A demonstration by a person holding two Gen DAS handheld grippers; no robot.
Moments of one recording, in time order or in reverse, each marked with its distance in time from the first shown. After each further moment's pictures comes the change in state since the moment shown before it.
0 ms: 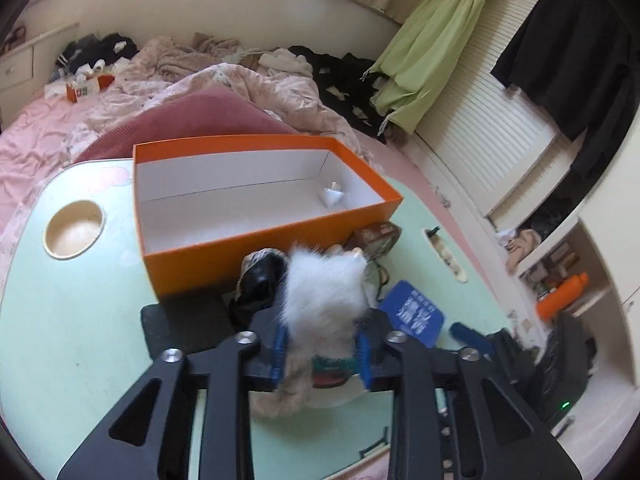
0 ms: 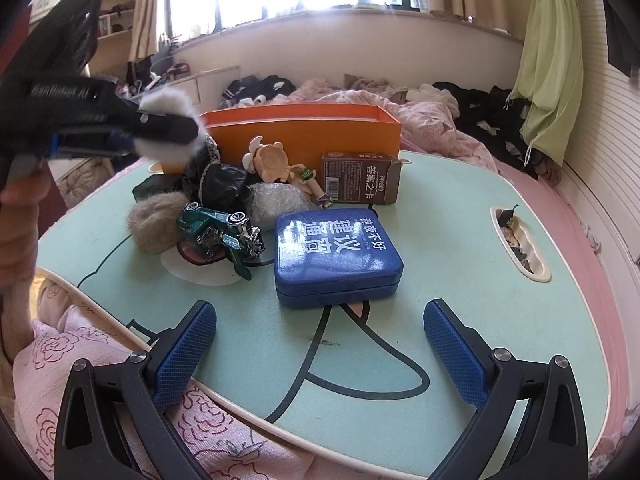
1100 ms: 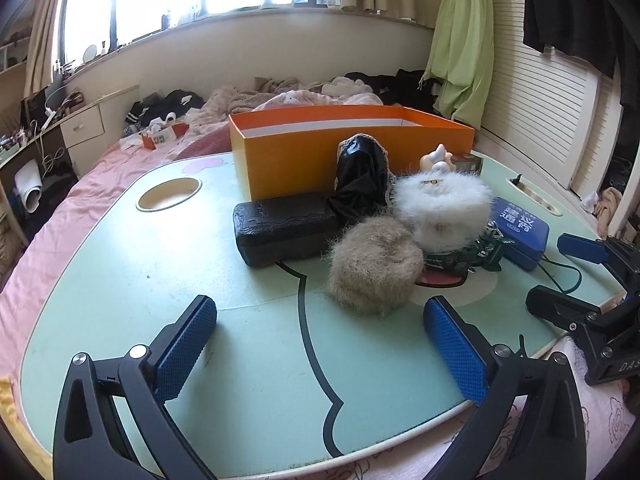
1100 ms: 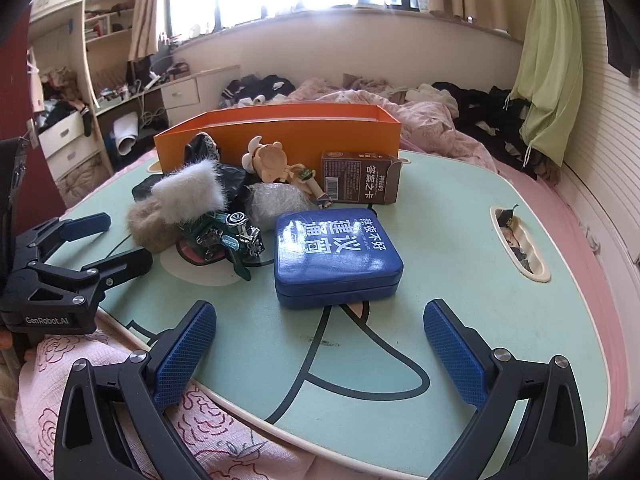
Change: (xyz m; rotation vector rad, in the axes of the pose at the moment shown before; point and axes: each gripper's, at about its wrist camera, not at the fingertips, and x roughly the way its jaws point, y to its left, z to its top) left arm 0.008 0.011 -0.095 0.123 -0.162 0.349; right arm 0.002 0.000 0.000 0.001 0.001 0.001
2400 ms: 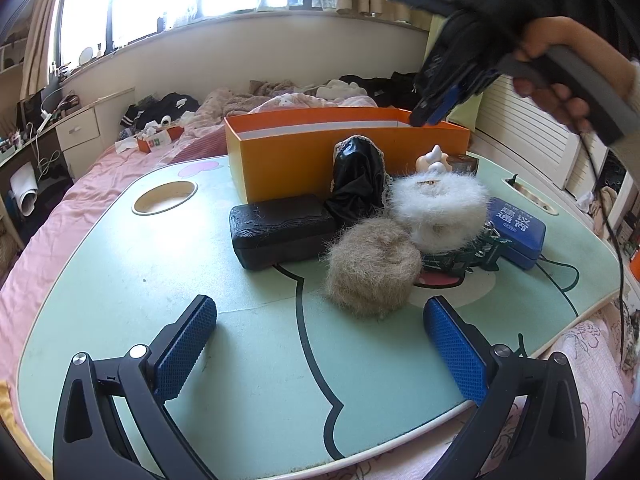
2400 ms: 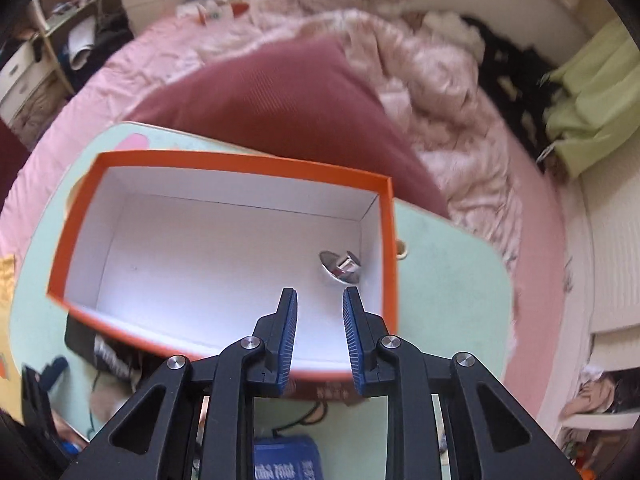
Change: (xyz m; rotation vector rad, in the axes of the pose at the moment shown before) left arm -0.002 -0.004 0.002 0.001 -0.004 -0.009; right arm 0.135 -0.021 0.204 -0.101 0.534 -0.106
